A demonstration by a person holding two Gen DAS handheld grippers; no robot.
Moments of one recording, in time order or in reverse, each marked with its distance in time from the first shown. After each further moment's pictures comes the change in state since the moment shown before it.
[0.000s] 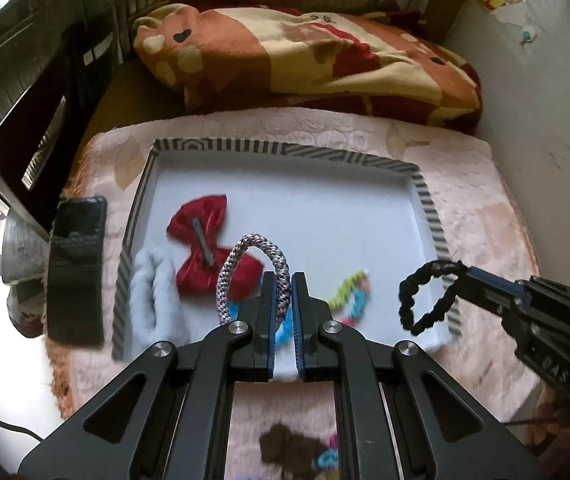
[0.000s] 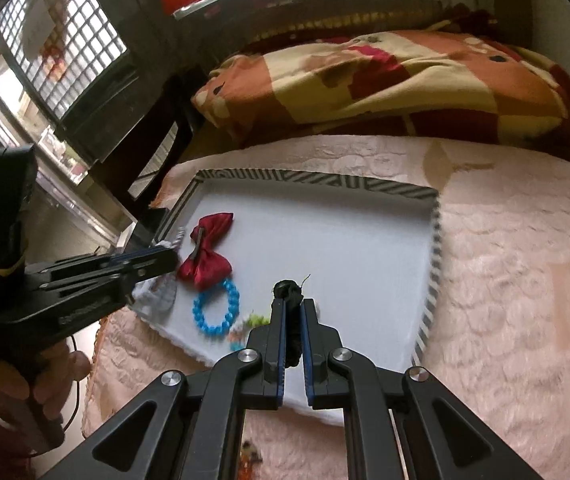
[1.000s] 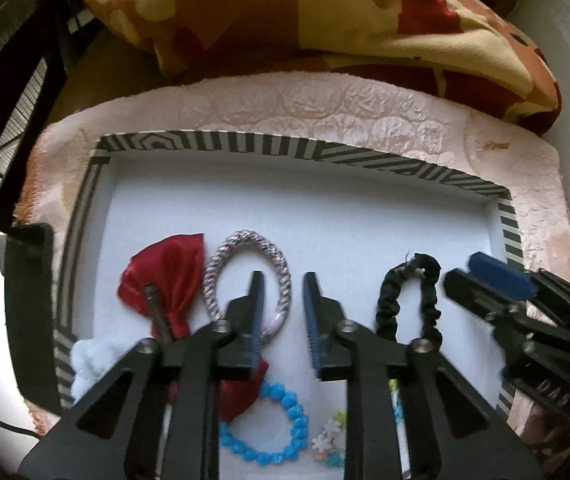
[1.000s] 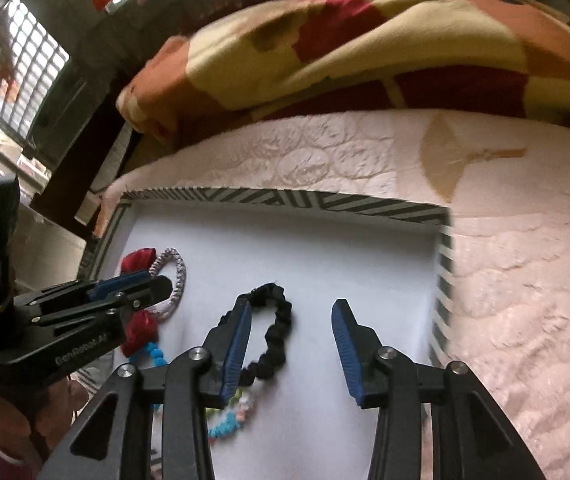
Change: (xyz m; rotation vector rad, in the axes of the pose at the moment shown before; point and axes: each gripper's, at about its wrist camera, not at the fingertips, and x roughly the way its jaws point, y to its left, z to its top) left arm 0.105 0.007 0.054 -0.055 0.145 0.091; right arm 0.064 -0.066 0.038 0.112 0.054 -0.010
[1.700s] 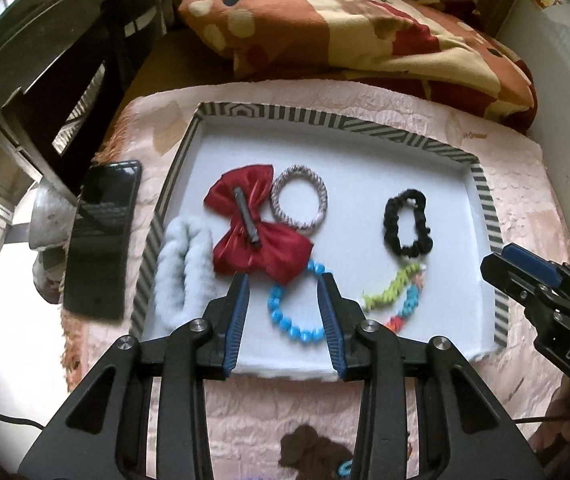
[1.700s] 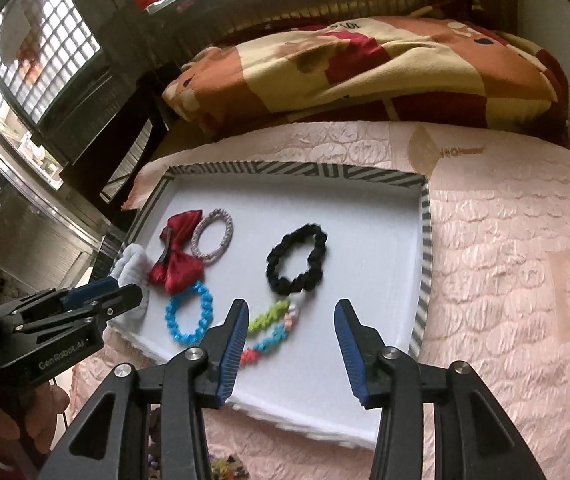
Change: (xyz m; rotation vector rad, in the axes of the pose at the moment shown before) left arm -0.077 0.018 -0.083 -0.036 -0.091 0.052; right arm -0.053 0.054 -0.060 -0.052 -0.055 -0.073
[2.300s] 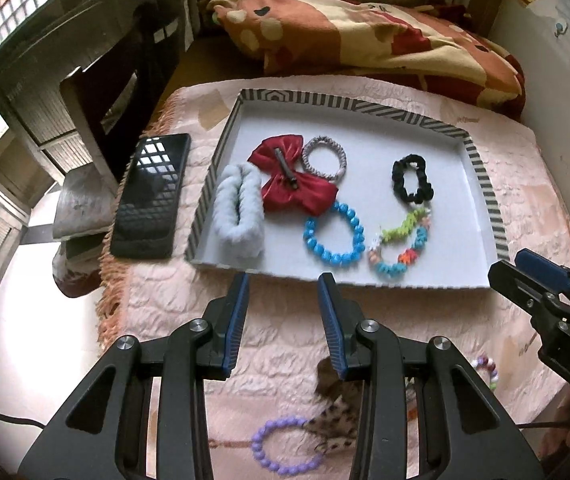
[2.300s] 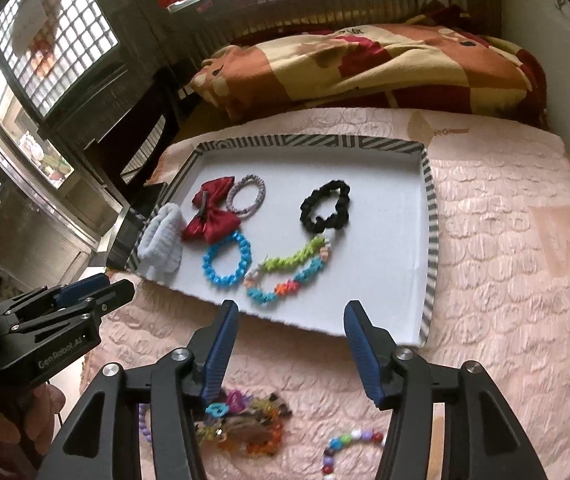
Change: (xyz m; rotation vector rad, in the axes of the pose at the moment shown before) left arm -0.046 0.021 -0.063 0.015 -0.054 0.046; right arm -0.036 0.043 -0.063 0.010 -0.029 -0.039
